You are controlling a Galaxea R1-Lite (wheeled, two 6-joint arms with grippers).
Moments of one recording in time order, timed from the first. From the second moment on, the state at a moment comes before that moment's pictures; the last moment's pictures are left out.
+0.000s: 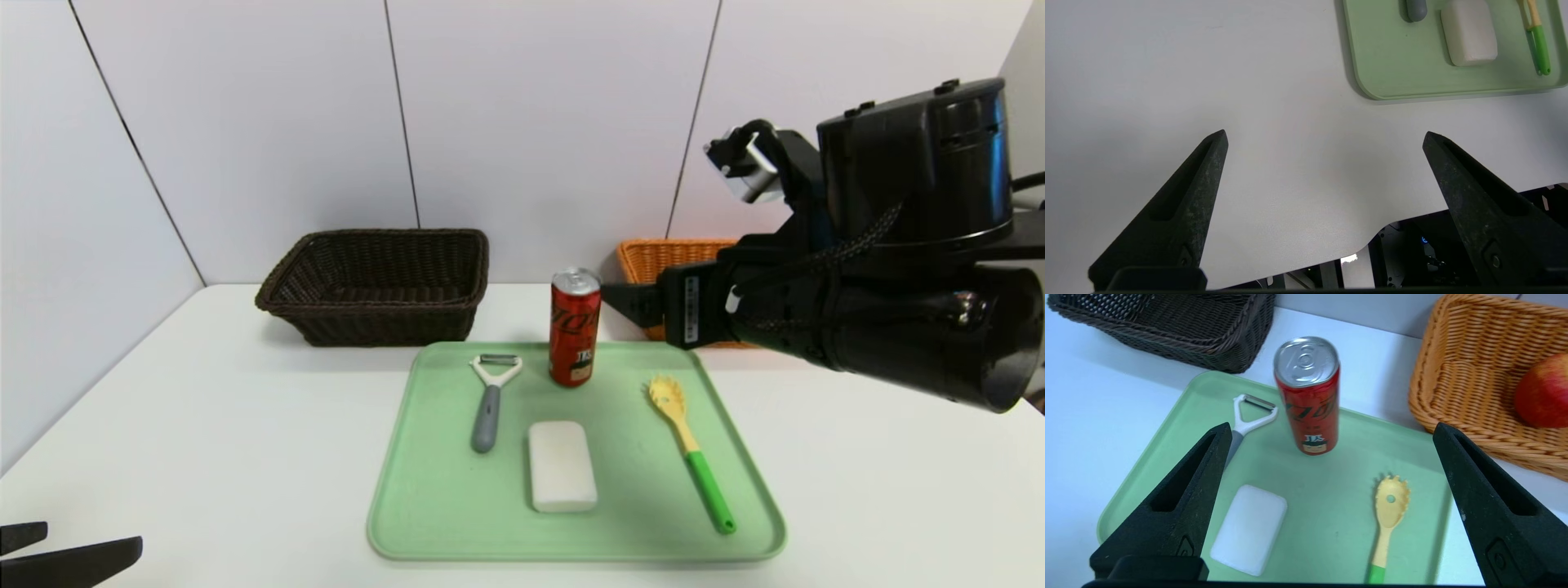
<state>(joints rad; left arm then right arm) -0.18 0.81 -0.85 0.65 -0.17 -0.25 0.74 1.55 -1.12 -0.05 -0.32 0.18</state>
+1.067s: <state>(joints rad) -0.19 0.85 -0.86 0.65 -0.17 -0.25 0.79 1.70 -0.79 -0.51 -0.33 0.21</state>
